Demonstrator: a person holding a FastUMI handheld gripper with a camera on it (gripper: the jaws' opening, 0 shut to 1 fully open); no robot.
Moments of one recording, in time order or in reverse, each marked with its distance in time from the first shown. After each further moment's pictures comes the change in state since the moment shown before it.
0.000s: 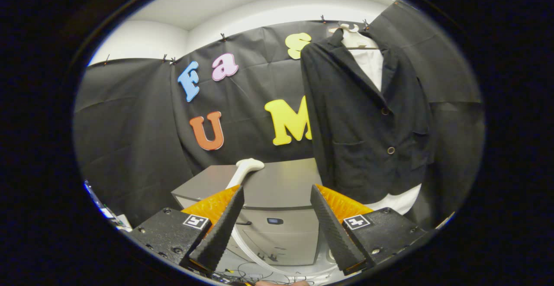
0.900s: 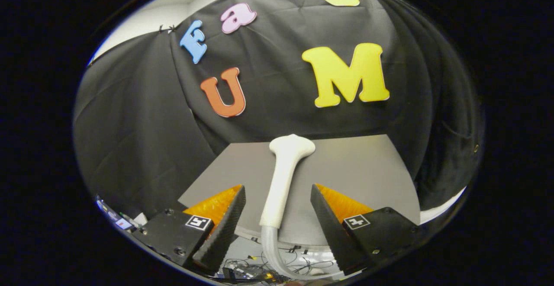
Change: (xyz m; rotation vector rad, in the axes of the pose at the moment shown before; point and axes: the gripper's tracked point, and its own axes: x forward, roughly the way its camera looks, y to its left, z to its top) arm 0.226 0.109 -0.018 0.017 0.387 0.121
